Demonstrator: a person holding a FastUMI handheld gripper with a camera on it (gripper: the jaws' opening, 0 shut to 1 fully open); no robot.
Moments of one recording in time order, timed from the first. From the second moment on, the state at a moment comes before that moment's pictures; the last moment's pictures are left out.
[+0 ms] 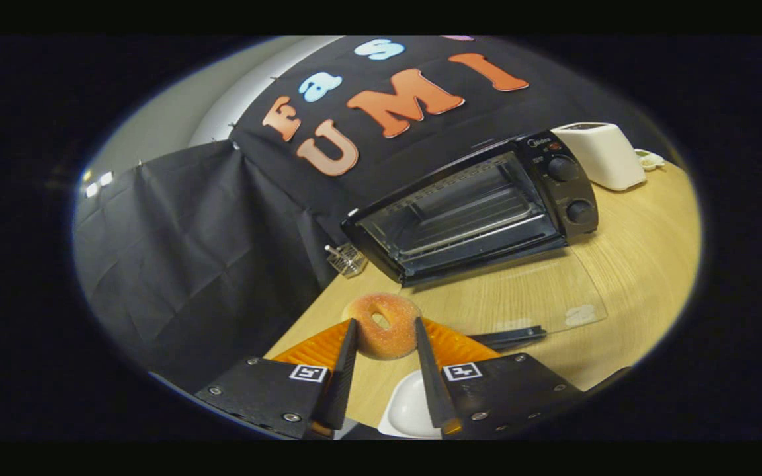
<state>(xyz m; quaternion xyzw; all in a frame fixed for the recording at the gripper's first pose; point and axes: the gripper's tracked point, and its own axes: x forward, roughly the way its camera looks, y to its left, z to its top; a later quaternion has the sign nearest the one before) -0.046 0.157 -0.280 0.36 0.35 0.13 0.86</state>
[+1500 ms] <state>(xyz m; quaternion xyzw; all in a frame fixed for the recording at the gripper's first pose) 0.117 0.076 -0.350 0.14 0.33 -0.06 0.93</state>
